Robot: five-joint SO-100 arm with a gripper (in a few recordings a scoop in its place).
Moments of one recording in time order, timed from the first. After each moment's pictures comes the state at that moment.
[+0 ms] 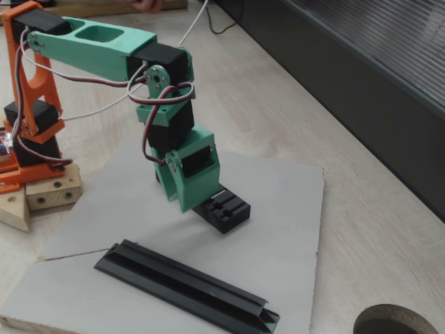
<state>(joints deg) -7.6 80.7 83.8 79.6 124.7</state>
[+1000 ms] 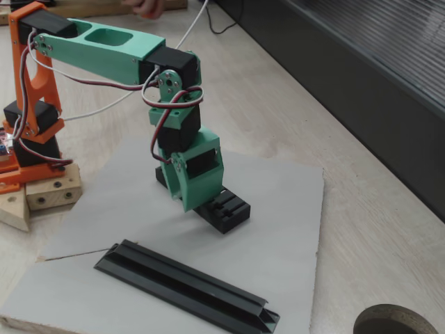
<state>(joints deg) -11.0 78.0 83.8 79.6 131.6</state>
